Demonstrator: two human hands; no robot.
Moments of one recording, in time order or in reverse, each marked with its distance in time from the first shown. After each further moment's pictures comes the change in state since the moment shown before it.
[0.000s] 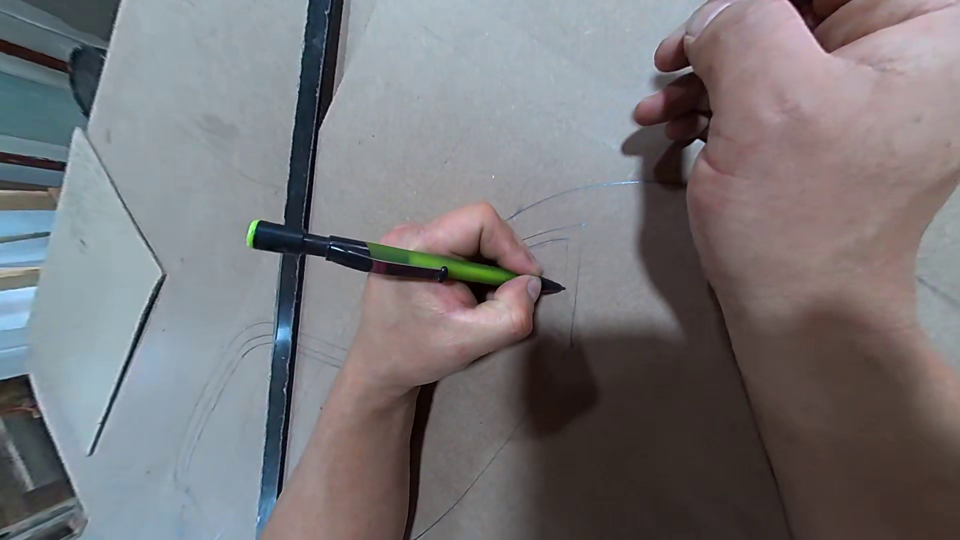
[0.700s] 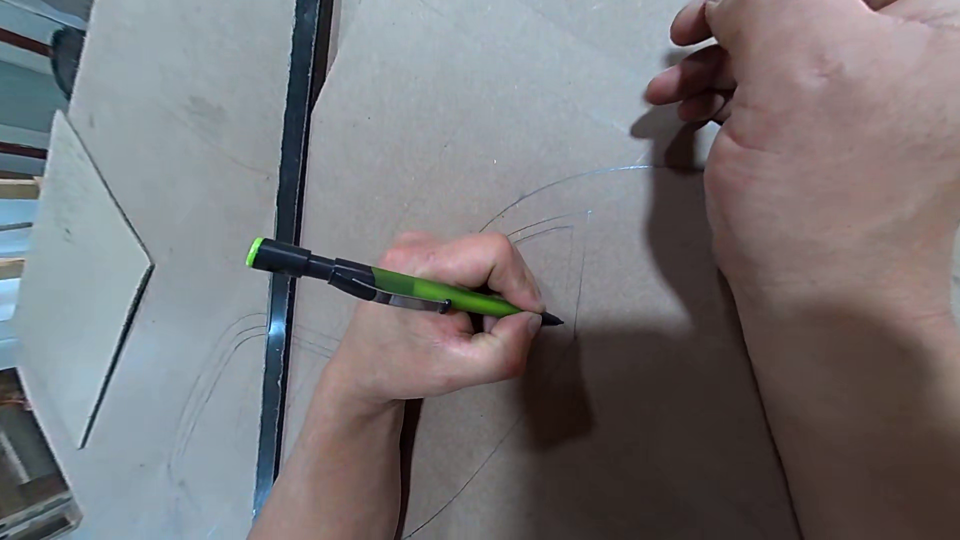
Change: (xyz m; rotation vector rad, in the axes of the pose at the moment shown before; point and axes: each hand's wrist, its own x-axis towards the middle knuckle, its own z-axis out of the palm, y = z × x) left_hand -0.010 -0.003 -0.010 -0.031 -0.203 0.071; right_hand -0.001 0.004 0.002 0.005 0.011 -0.021
